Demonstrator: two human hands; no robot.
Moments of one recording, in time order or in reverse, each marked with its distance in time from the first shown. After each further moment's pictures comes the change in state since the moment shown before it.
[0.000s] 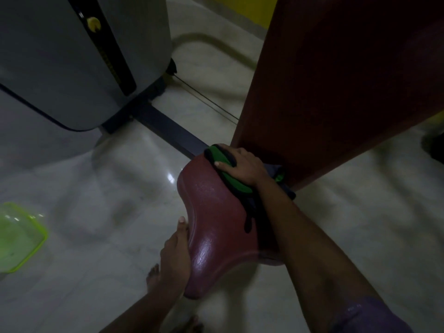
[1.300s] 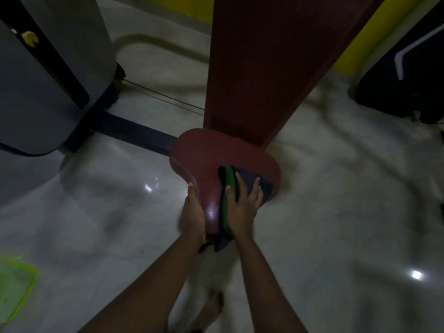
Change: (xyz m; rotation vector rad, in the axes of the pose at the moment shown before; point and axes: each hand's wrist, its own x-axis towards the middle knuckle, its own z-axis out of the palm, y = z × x) left_hand -0.025 0.015 -0.019 -0.334 -0.389 -0.023; right_hand -0.192 -0.111 0.103 0.584 0.709 0.718
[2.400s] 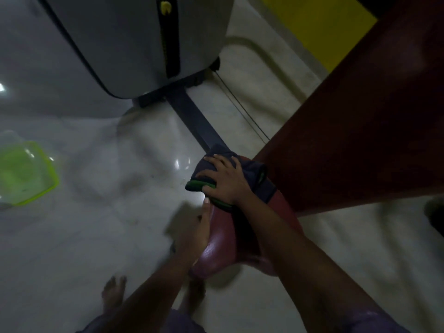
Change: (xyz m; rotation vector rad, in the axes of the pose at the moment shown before) left_hand 0.013 0.024 0.015 0.293 0.305 -0.105; right_hand 0.132 -0.107 0.078 -0.714 -0.811 -1.249
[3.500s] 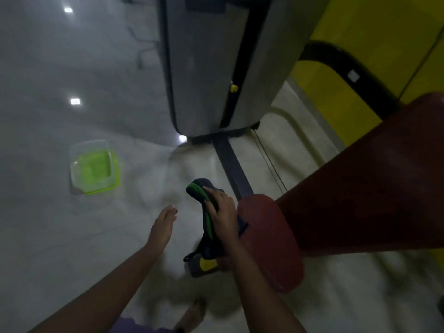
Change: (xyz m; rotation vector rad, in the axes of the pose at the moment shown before) left_hand -0.060 -0.061 -0.158 -0.540 0.225 0.211; right_hand -0.074 -0.177 -0.060 0.536 0.275 0.023
